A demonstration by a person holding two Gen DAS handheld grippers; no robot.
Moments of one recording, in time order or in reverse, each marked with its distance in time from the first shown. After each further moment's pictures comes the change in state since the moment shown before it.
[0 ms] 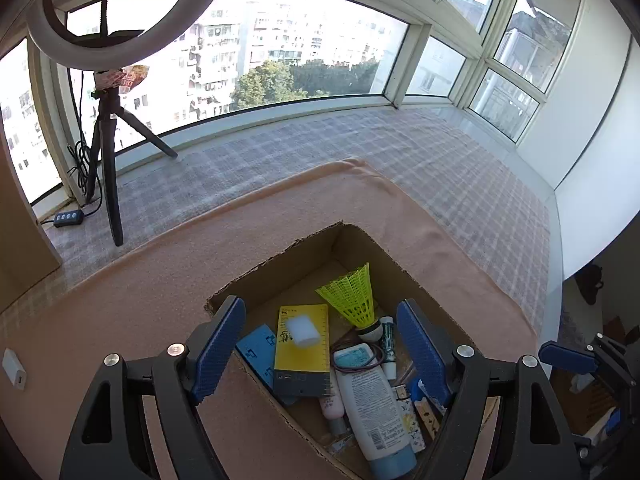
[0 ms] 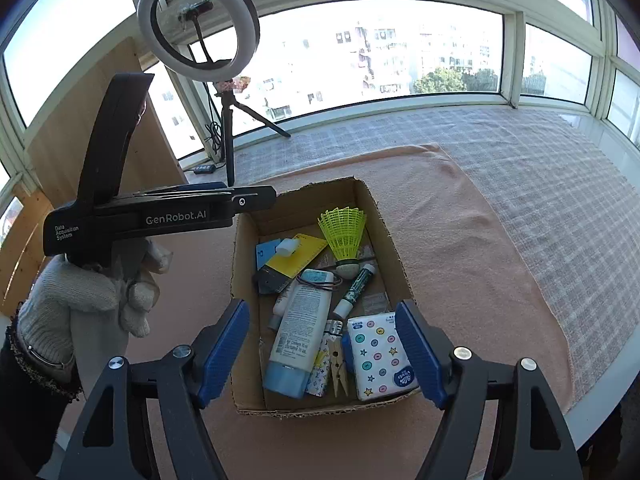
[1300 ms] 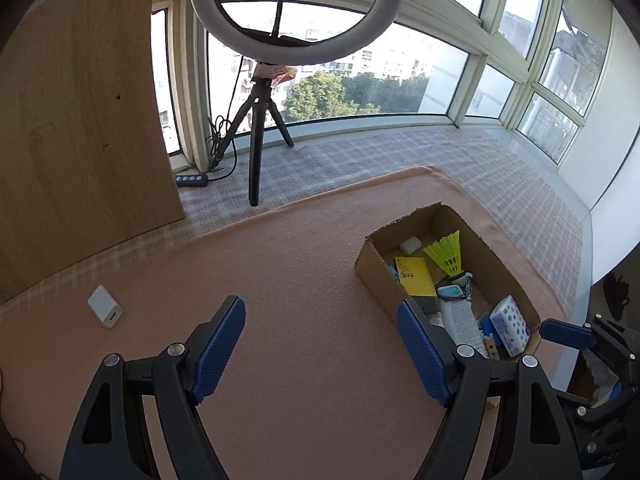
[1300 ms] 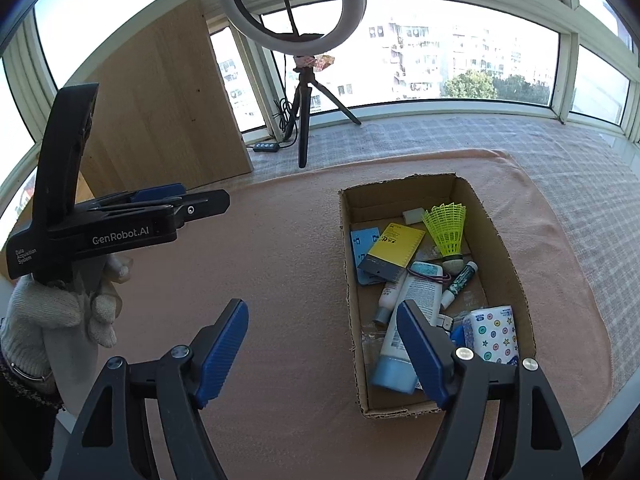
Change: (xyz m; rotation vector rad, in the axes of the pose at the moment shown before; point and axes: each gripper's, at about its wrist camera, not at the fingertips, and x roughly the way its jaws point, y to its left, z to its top) left arm -0.120 0.117 -0.073 -0.096 -0.053 0.177; right arm 0.017 0.107 -0.008 -0.077 0.050 0.082
